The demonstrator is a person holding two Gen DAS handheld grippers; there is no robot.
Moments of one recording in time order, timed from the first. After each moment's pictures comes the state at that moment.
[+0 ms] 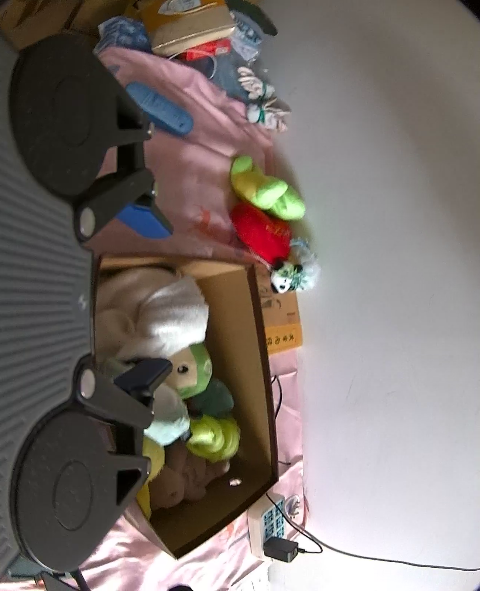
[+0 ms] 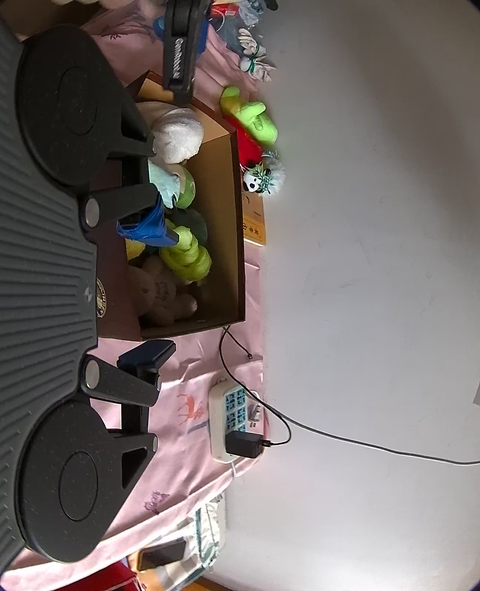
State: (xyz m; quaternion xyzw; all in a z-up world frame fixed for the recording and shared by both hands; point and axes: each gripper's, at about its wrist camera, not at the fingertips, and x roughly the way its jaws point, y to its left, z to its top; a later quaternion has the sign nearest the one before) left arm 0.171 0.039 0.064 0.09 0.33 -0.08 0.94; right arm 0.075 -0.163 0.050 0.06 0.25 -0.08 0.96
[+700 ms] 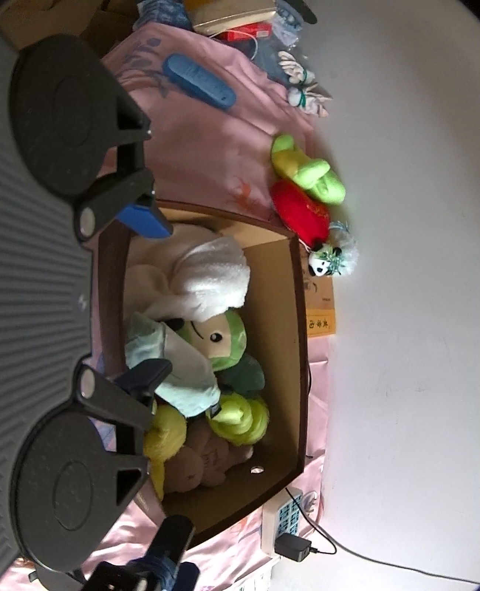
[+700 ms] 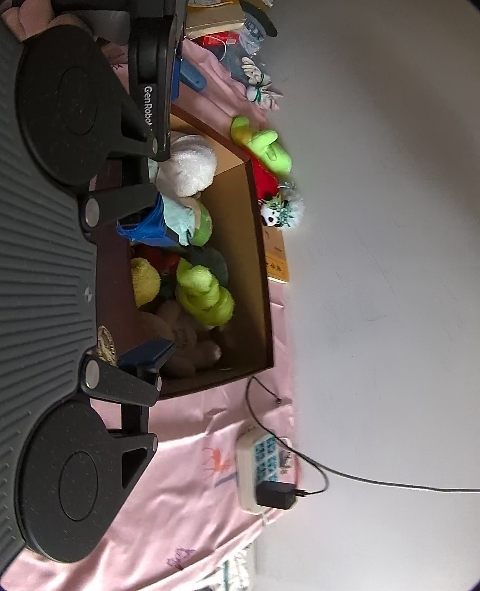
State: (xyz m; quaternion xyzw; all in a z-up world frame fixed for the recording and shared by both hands) left arm 0.175 0.015 0.037 0.06 0.38 -0.08 0.92; right arm 0.104 -0.159 0.028 0.10 0.28 -0.02 0.95
